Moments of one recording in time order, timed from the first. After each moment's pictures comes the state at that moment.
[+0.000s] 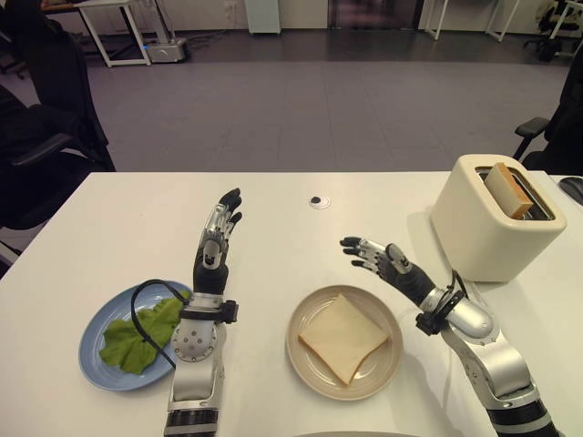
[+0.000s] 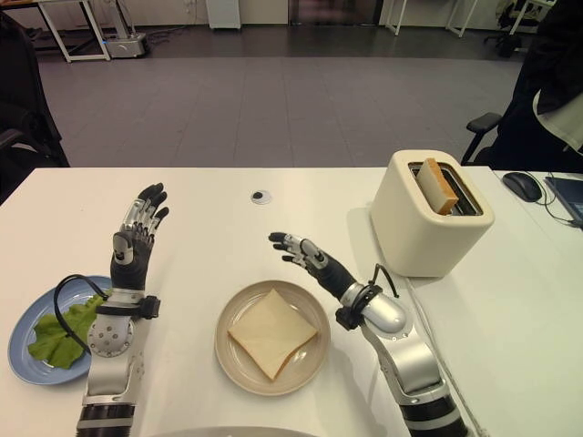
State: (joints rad) left arm 0.07 0.13 0.09 -0.17 -0.06 -0.39 -0.15; right arm -0.02 -0.37 0.16 -0.39 0.25 0.23 0.44
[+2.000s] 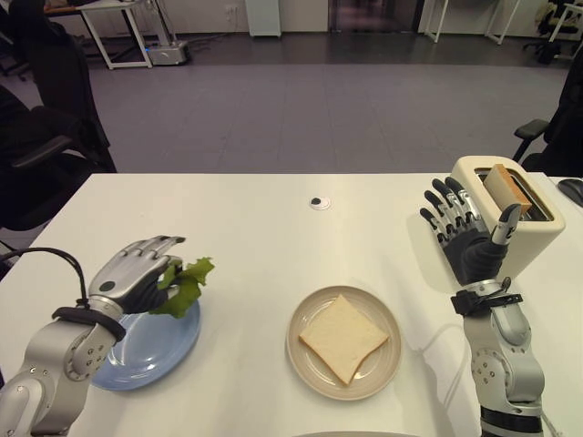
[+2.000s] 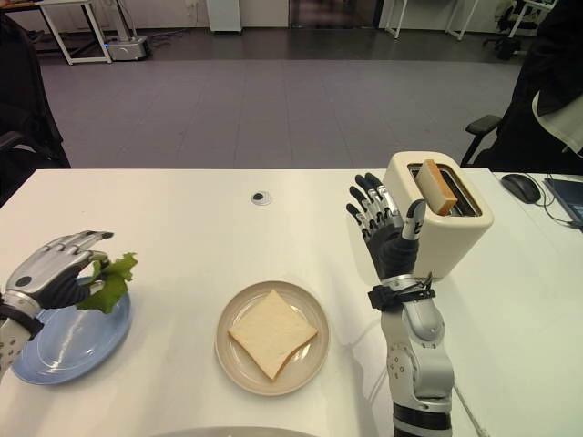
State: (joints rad) left arm 0.30 0.84 0.25 -0.36 0.65 -0.18 -0.26; right arm 0.03 -0.14 -0.13 -0.41 0.42 0.13 0.22
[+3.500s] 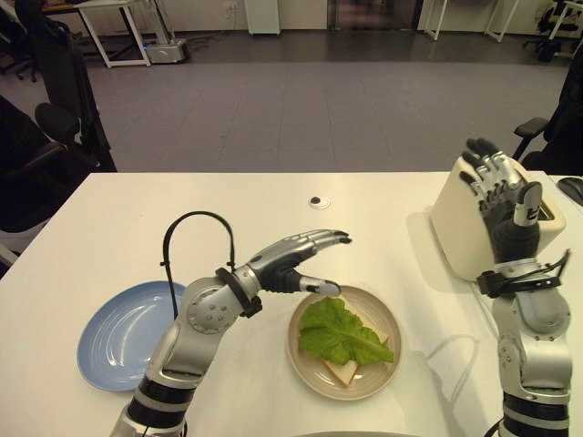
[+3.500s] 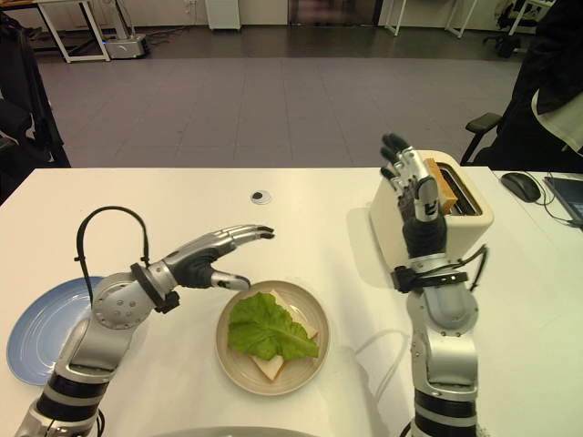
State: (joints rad) left arm -0.08 0.36 -0.11 -0.42 0.17 -0.06 -0.56; right arm -0.07 -0.34 -0.21 -0.47 0.05 0.02 0.15
